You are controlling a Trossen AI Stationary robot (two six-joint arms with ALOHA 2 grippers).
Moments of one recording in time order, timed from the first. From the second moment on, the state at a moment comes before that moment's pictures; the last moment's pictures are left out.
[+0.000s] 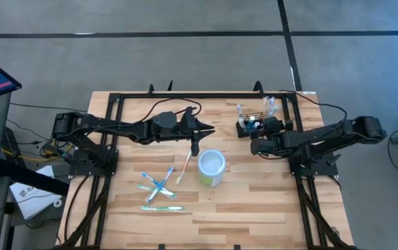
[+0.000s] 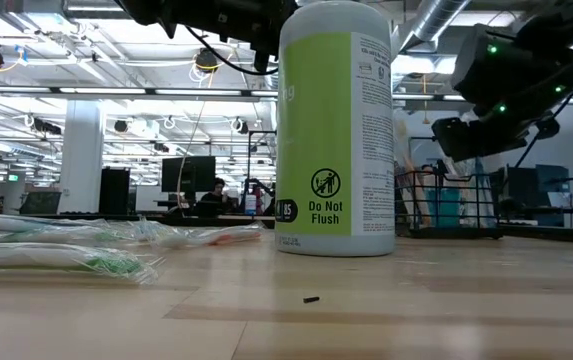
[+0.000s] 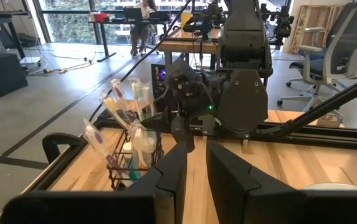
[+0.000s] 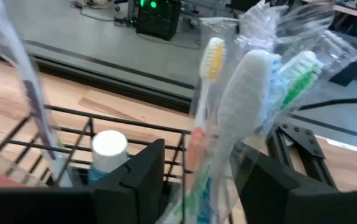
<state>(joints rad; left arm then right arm) 0.08 1.54 0.98 0.44 -0.11 0.00 0.01 1.18 0.51 -0.63 1.21 1.08</state>
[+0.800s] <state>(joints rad) 0.08 1.54 0.98 0.43 -0.11 0.00 0.18 1.18 0.67 -1.31 1.20 1.64</state>
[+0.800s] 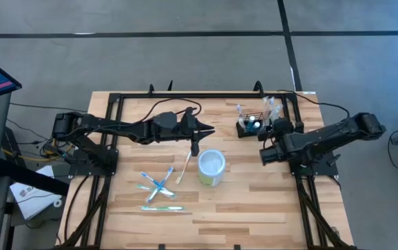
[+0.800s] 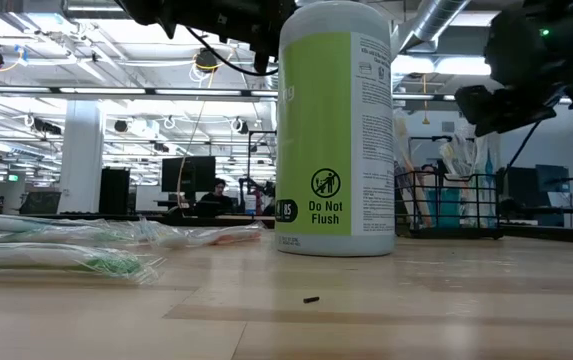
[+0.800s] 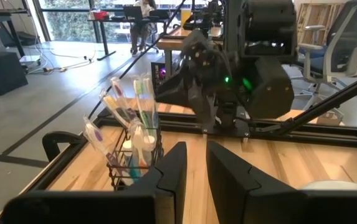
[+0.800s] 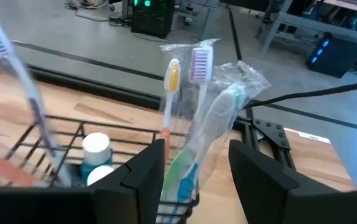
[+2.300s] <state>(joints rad) -0.11 1.30 0.85 -0.52 -0.14 -0.49 0.82 1.18 0.89 -1.32 1.21 1.59</state>
